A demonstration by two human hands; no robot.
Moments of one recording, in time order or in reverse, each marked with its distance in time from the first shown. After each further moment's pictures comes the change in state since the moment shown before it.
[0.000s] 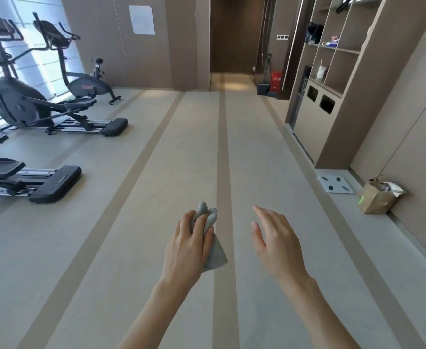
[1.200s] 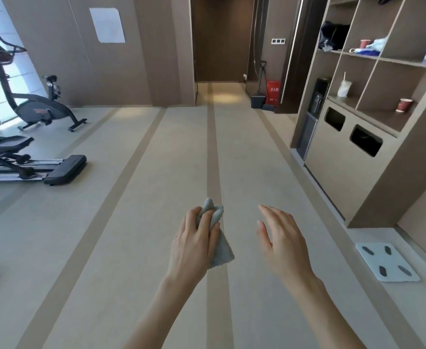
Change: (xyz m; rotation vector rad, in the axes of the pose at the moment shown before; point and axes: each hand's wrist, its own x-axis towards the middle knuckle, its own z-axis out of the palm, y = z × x) left_hand 0.888 -0.263 0.342 -0.177 0.162 0.024; right_hand 0.716 0.462 0.478 0.002 0.093 0.057
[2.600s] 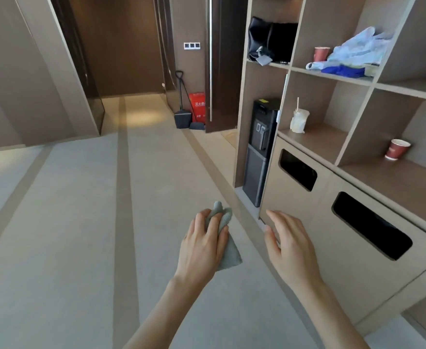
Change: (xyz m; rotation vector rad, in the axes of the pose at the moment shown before) left_hand 0.938 -0.072 0.674 -0.214 -0.133 0.299; right_hand 0.708 0.748 0.352 -0.257 0.161 0.181
